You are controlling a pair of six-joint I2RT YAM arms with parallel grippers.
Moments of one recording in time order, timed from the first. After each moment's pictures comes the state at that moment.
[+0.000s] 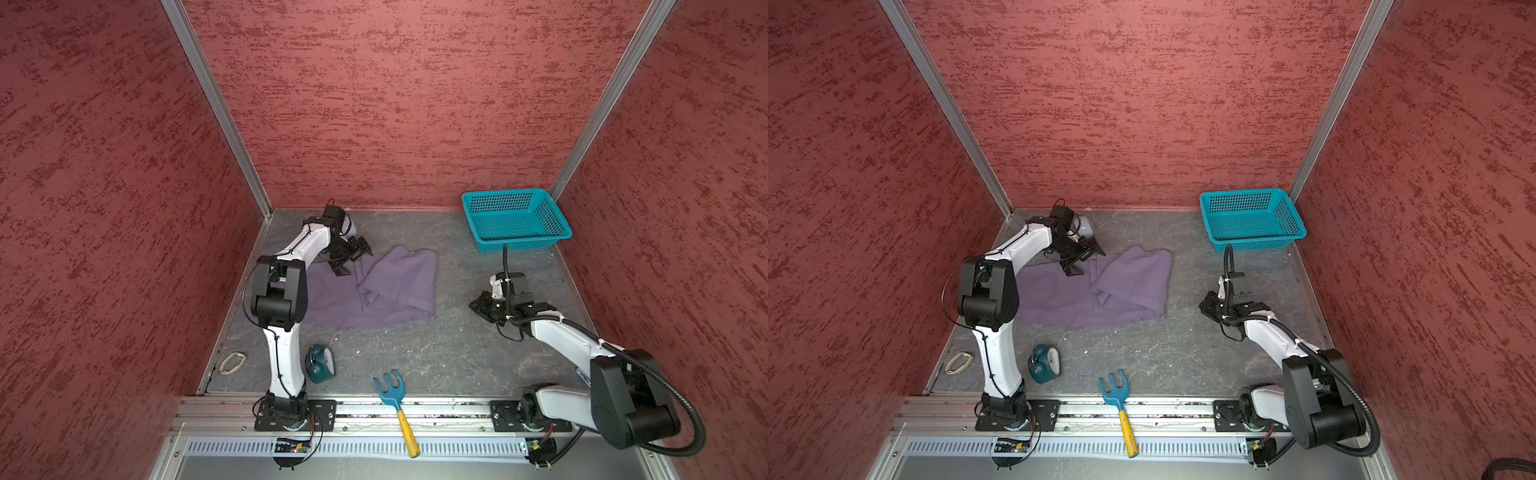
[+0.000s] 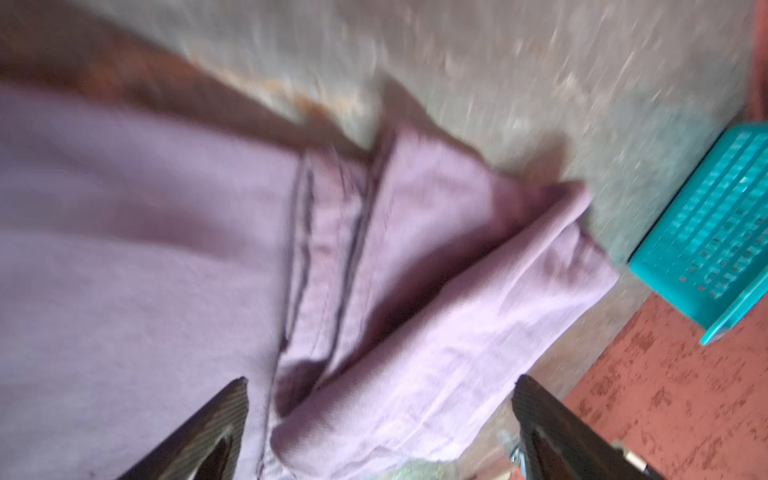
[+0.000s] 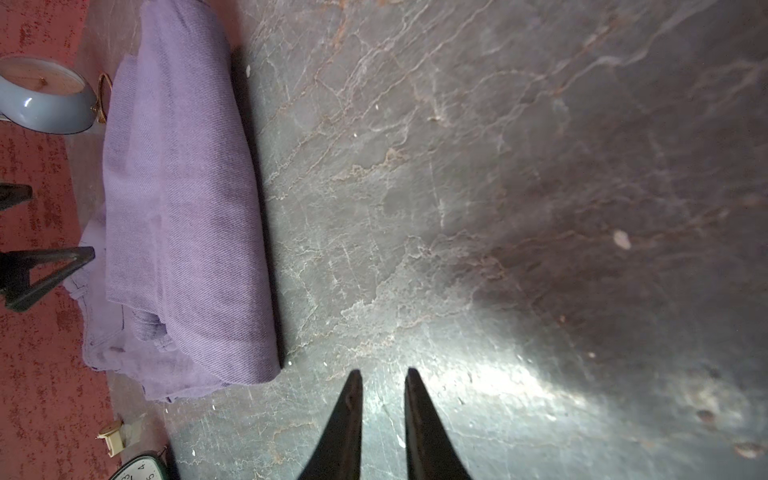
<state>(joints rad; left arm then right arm) -0.17 2.03 1.63 -0.91 0.45 -0.73 0.17 1.27 0.57 -0.23 -0.34 0.69</state>
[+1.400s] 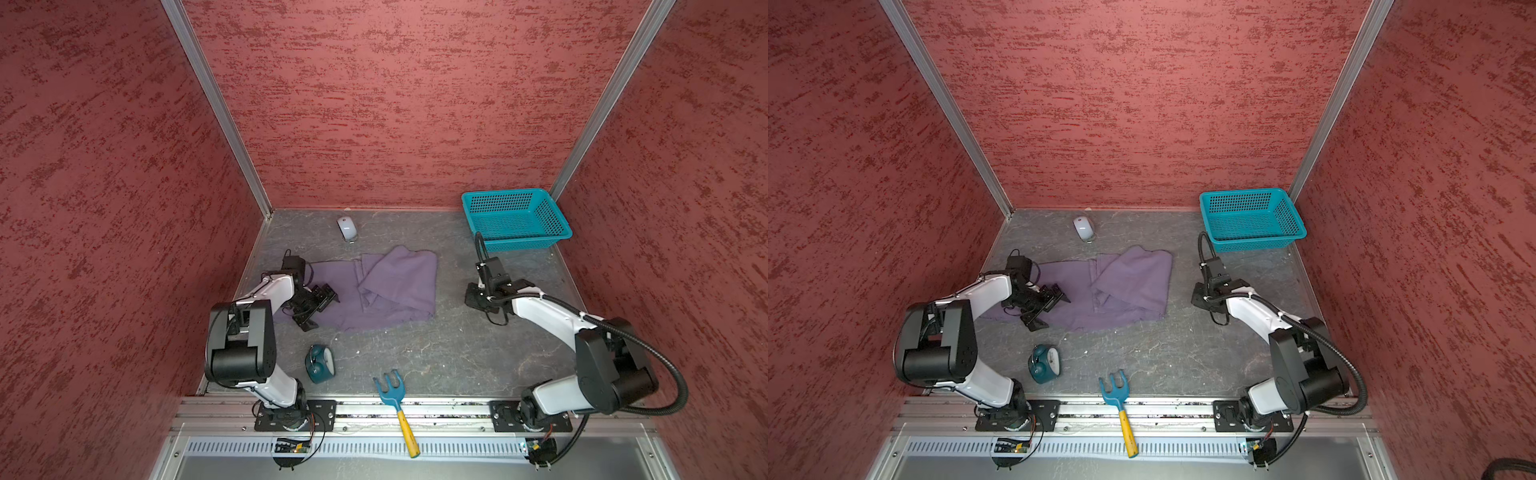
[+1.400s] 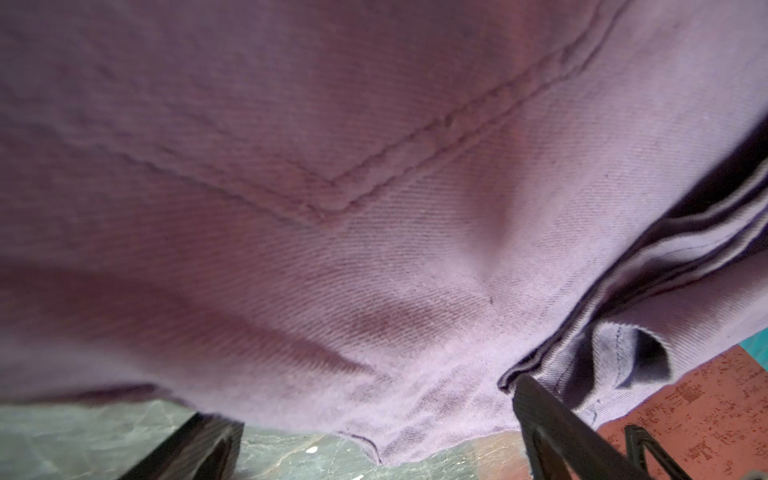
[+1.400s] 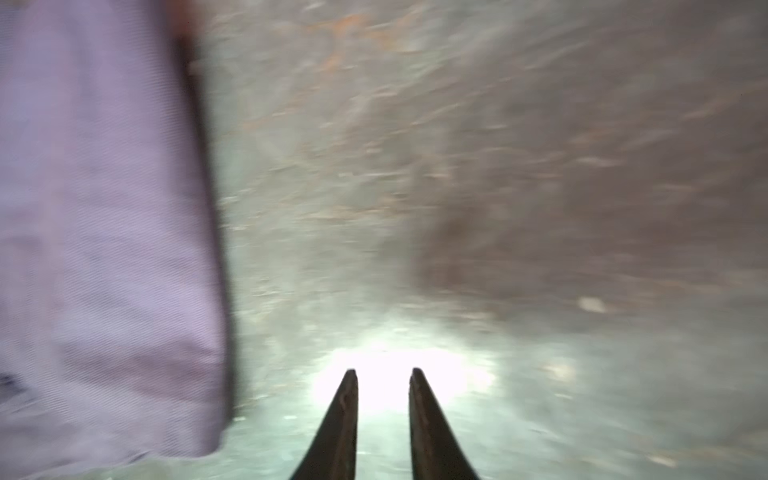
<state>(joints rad) 0.09 1.59 0.88 -0.74 0.39 -0.70 0.32 1.44 0.80 -0.46 -0.05 0.62</state>
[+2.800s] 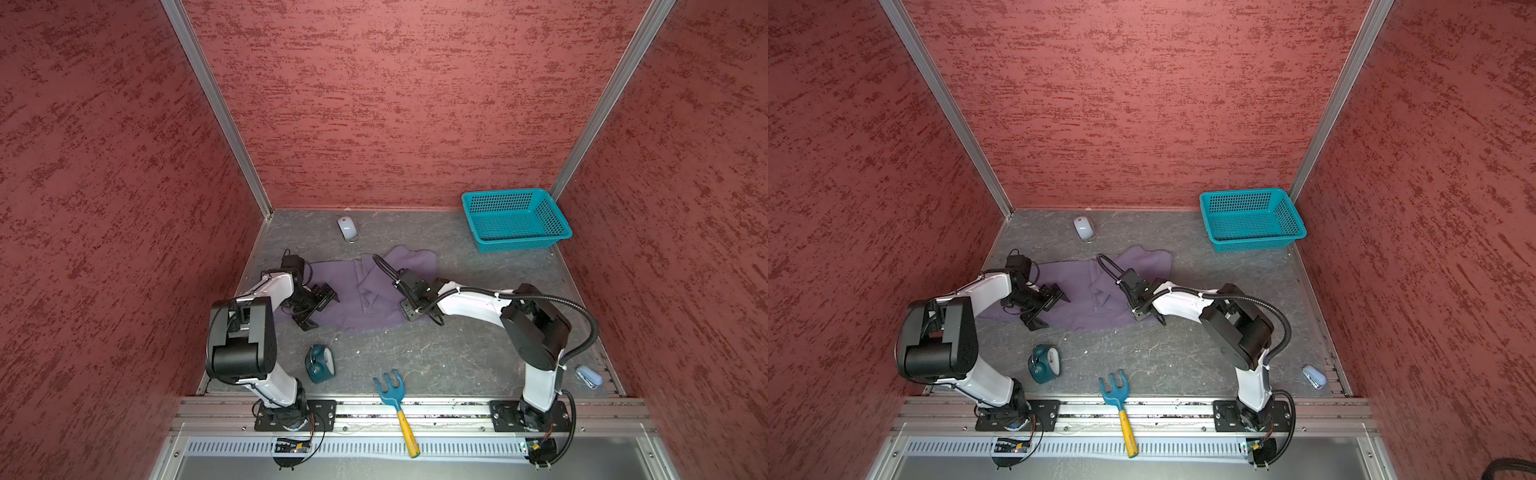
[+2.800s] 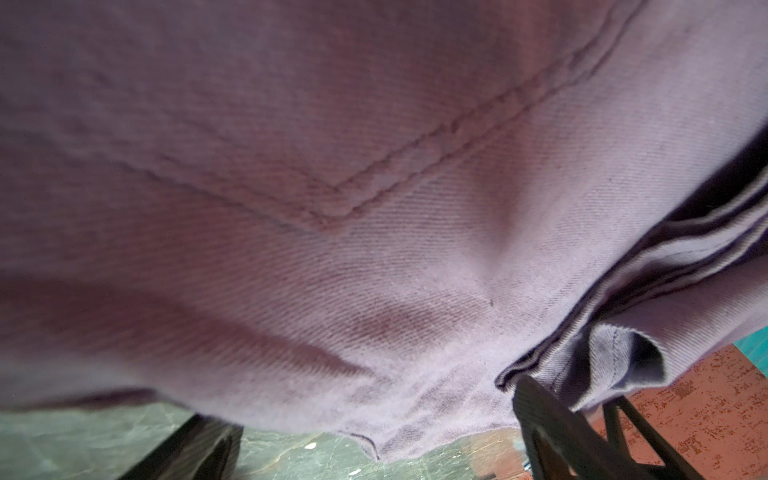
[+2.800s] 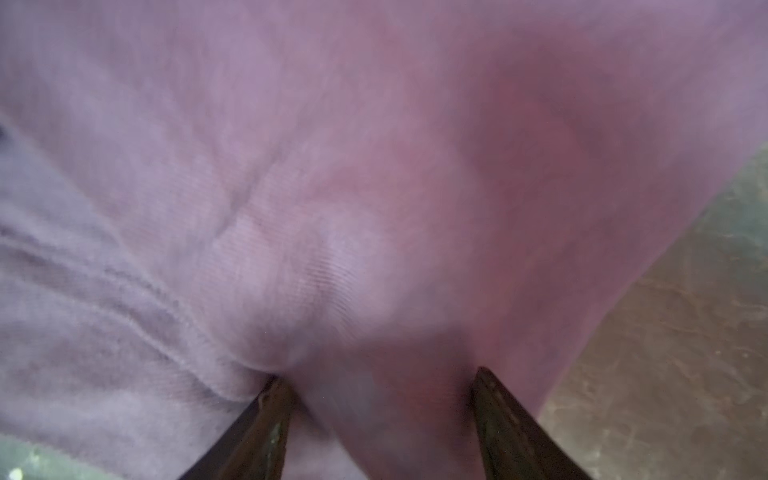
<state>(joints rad) 0.10 1.61 0.90 -0.76 0.41 -0.70 0.86 1.91 1.21 -0.50 0.27 0.25</state>
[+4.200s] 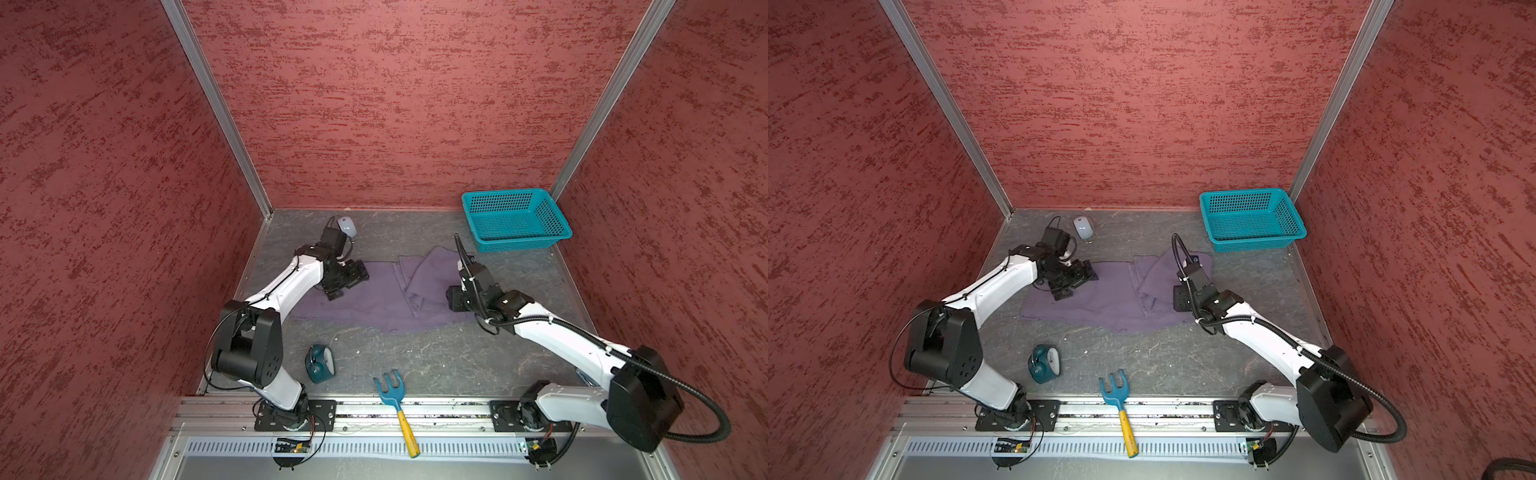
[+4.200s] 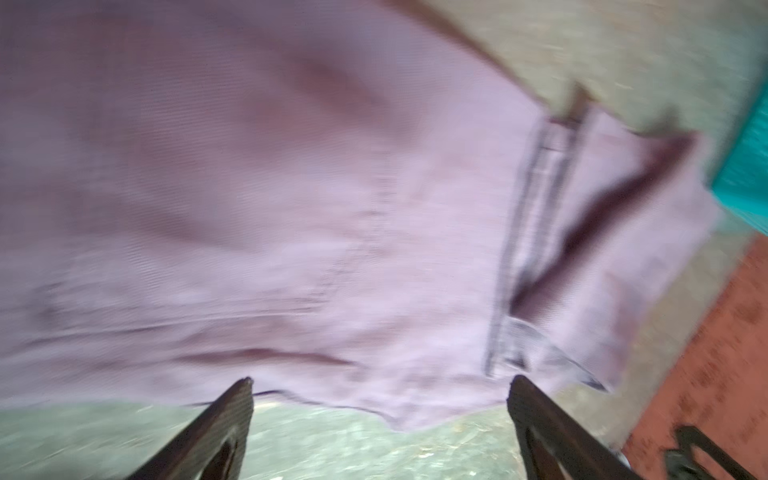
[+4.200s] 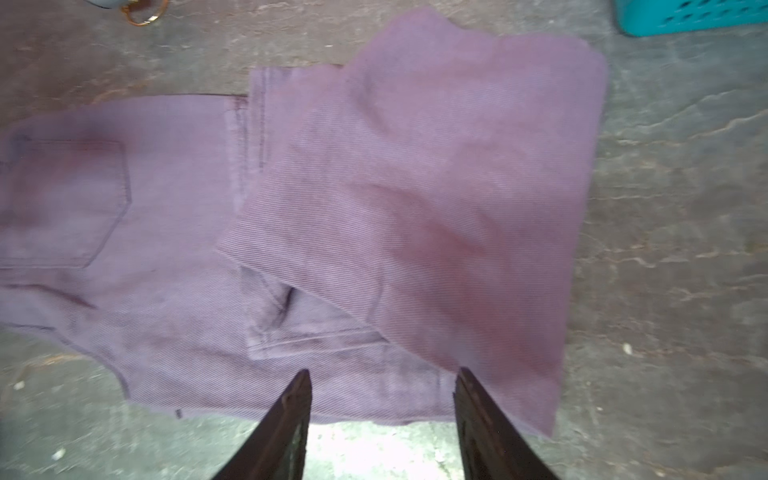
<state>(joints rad) -0.31 1.63 1.23 -0.79 0.27 -0.75 0.60 1.26 0.81 -0.40 0.12 0.50</state>
